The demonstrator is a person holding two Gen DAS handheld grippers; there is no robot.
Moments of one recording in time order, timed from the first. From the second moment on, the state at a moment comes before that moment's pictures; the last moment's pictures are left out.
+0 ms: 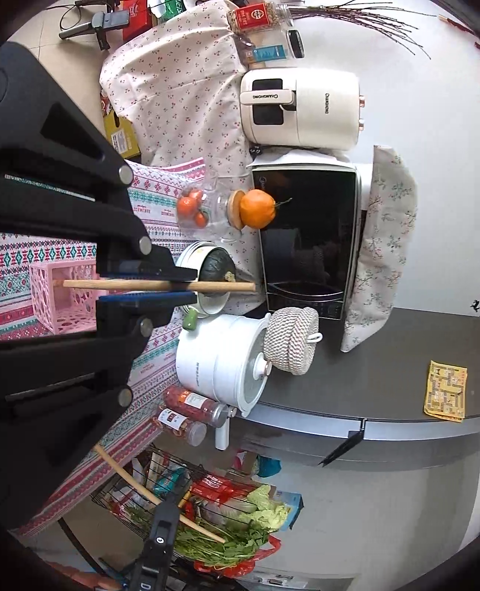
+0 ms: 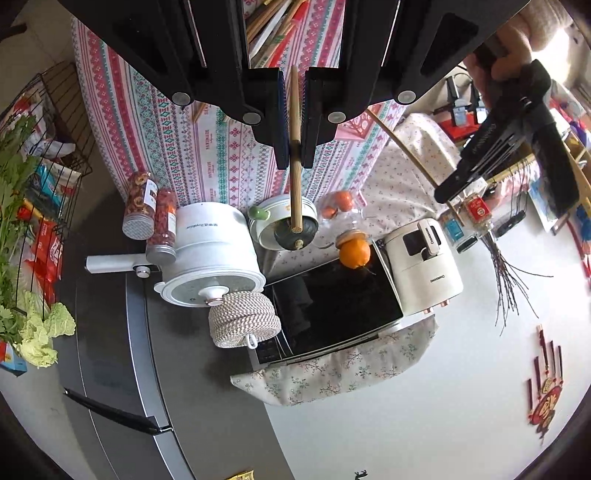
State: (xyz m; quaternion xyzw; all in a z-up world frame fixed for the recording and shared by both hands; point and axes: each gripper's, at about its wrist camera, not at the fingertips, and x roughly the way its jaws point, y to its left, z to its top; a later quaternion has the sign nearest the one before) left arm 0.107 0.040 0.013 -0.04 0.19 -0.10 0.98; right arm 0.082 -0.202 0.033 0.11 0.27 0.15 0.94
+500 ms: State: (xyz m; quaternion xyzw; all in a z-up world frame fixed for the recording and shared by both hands) left arm 0.096 0.042 0.010 -0.05 0.27 -0.09 0.96; right arm 0.080 -0.199 0.034 0.11 0.28 0.16 0.94
